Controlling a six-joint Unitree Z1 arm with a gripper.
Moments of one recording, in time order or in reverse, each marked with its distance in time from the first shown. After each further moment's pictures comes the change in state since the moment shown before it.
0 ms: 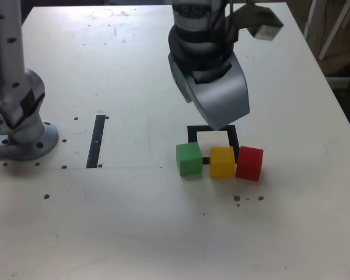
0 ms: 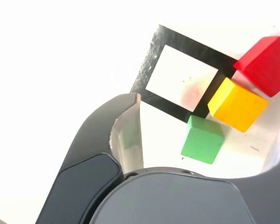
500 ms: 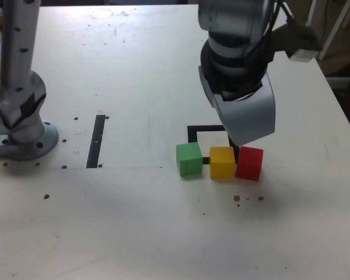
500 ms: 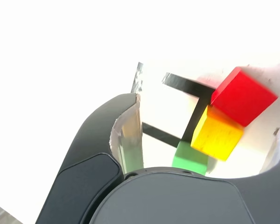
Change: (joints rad) arm -0.067 0.165 -0.176 0.063 0.119 0.039
